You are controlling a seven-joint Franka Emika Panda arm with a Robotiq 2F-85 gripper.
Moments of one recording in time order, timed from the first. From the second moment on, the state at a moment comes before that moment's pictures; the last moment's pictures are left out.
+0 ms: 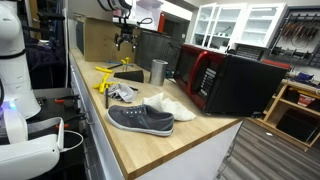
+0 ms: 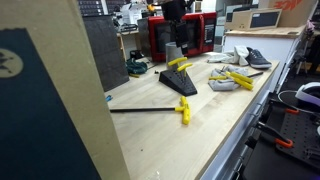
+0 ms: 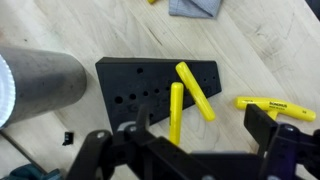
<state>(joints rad) 0.18 0.08 0.21 -2.00 -0.20 1.93 -0.43</state>
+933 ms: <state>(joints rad) 0.13 0.18 0.15 -1.88 0.00 1.97 -0.38</state>
